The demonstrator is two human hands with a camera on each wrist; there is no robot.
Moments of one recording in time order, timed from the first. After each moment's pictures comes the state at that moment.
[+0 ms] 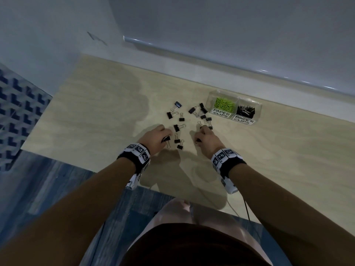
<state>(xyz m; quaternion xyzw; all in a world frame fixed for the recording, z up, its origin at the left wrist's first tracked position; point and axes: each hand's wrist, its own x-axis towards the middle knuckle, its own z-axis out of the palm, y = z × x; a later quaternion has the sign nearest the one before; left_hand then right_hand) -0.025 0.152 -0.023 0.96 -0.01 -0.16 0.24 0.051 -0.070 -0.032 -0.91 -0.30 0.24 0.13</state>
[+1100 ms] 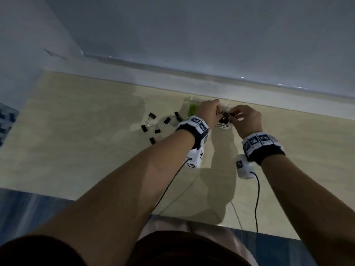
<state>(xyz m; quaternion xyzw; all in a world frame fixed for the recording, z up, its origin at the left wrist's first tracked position) 0.150 -0.046 0.033 0.92 -0.03 -0.08 0.39 0.155 -0.201 0.024 -0.94 -0.04 0.00 0.35</state>
